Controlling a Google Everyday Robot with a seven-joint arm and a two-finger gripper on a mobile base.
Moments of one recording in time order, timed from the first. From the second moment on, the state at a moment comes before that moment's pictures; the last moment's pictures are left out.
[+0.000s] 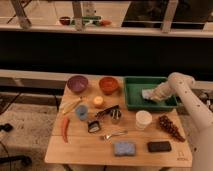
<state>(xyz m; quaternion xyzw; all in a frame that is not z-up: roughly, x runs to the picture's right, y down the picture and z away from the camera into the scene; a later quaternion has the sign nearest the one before) 0.339 0.050 0.943 -0.19 -0.09 0.18 0.96</state>
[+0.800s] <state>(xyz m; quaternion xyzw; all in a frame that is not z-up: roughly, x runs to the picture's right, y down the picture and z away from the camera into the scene) 0.364 0.031 0.979 -0.18 -0.06 0.21 0.96</state>
